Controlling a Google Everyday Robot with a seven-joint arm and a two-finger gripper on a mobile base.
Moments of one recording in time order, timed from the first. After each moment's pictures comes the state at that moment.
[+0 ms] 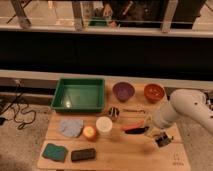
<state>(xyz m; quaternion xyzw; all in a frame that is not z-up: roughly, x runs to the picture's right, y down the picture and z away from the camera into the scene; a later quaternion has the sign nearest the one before) 0.218 0.181 0.696 -0.31 -0.18 0.05 0.93</state>
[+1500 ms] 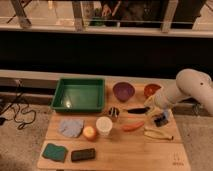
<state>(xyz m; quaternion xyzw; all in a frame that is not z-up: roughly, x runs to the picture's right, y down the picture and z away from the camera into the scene) 0.223 0.080 0.711 -0.26 -0.22 0.05 0.94</state>
